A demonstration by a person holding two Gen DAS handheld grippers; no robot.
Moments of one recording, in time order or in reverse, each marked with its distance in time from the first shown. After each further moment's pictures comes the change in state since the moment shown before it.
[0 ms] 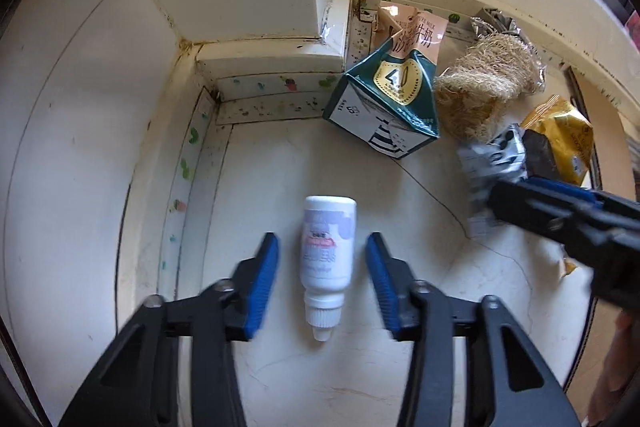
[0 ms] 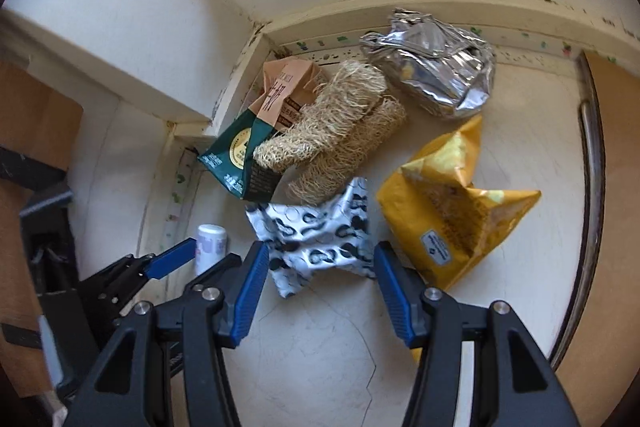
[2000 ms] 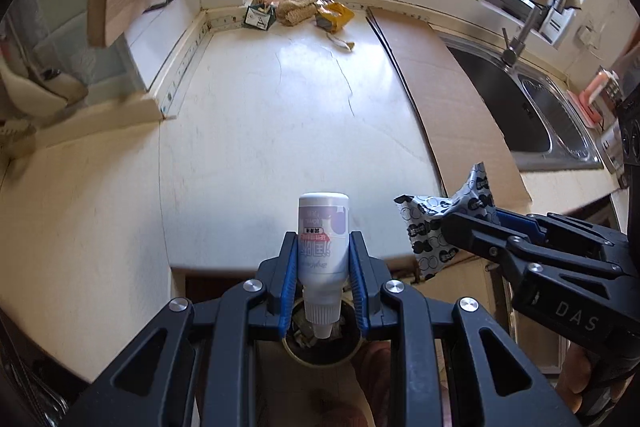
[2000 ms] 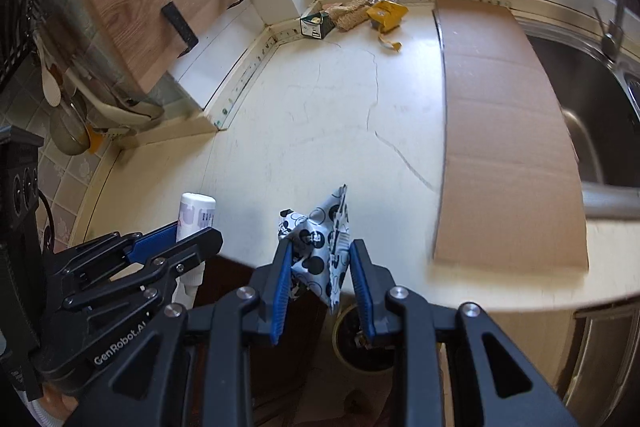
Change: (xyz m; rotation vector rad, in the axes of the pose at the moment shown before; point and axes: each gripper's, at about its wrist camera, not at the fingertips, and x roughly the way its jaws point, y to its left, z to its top) left arm -0.216 -0.011 -0.378 0.153 -0.213 -0.216; right arm -0.159 0.080 -0.395 -0.007 -0.246 -0.104
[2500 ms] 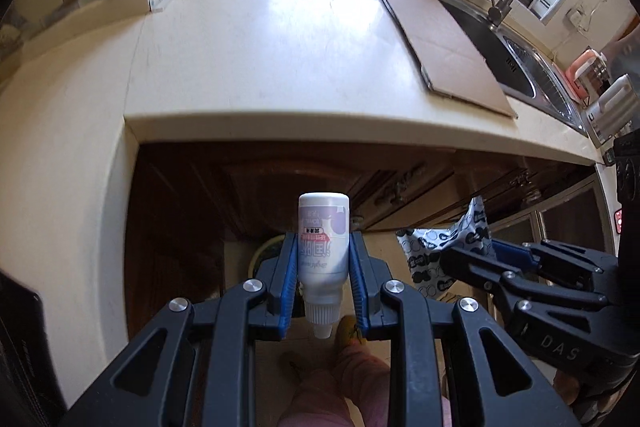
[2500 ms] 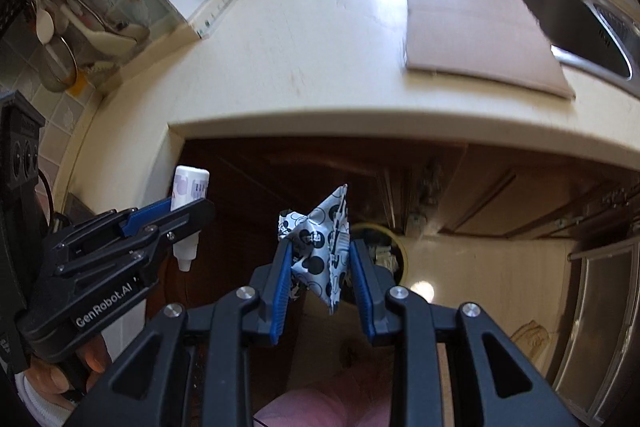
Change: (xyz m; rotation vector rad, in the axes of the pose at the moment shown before) left arm 0.024 -0.009 -0.109 -0.058 0.104 -0.085; right arm 0.014 -0.012 -0.120 0.025 0.164 -0.064
